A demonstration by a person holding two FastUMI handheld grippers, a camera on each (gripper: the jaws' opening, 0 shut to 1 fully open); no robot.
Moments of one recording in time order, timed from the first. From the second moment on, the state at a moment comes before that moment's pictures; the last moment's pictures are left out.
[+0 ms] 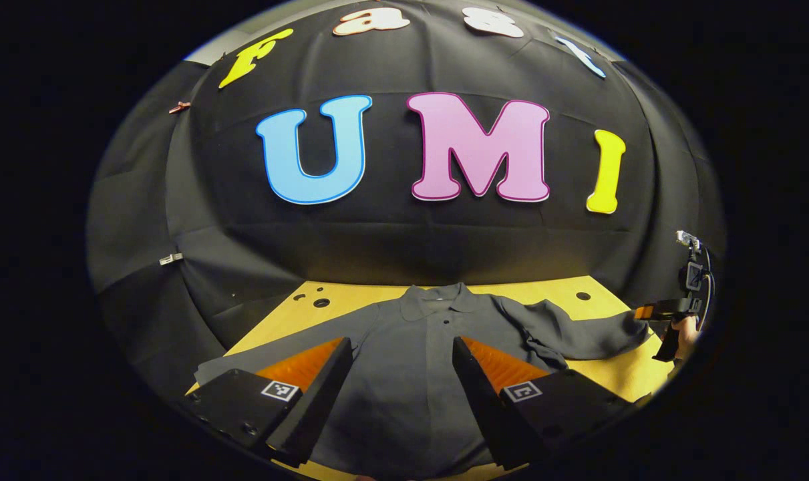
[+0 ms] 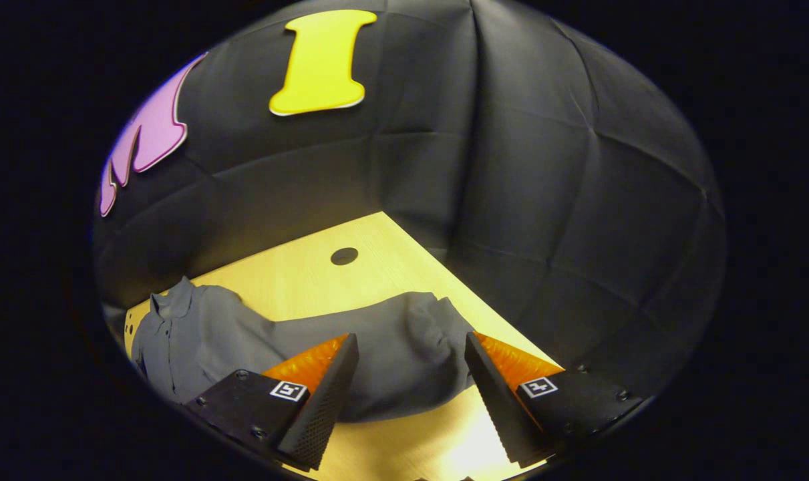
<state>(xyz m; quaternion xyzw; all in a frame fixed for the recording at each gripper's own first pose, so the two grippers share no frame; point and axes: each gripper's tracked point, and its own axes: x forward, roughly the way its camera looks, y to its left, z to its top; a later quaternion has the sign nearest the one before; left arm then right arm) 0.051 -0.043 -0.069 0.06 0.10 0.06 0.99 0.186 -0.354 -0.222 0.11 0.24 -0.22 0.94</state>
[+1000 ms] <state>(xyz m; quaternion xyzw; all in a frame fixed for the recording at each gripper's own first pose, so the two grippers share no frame) 0.070 -0.055 -0.078 0.05 0.14 0.07 0.99 0.201 -0.401 -0.293 0.13 0.33 -0.26 0.90</state>
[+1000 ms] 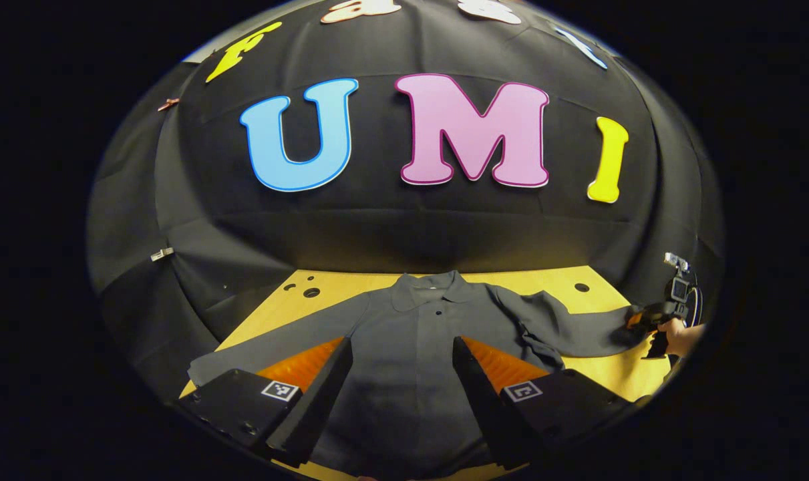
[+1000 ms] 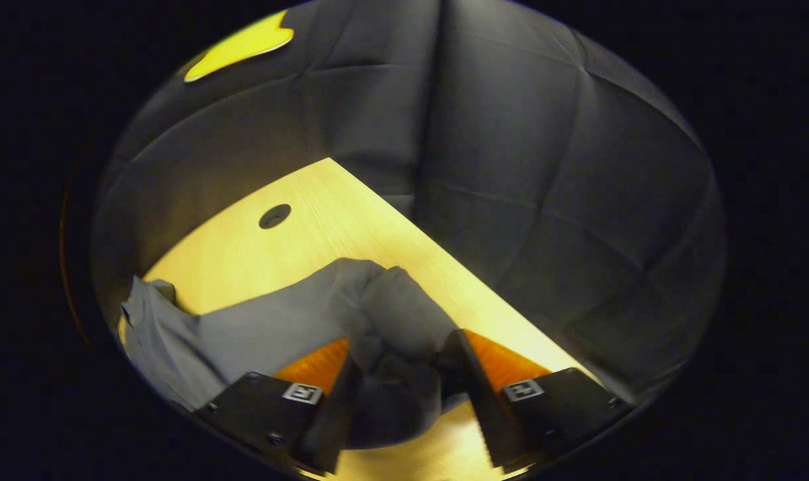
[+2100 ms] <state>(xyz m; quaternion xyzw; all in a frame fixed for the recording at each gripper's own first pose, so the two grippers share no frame) 0.025 0.066 -0.084 0.00 0.14 0.14 0.98 0.181 -0.272 -0.122 0.02 0.27 -0.13 0.95</state>
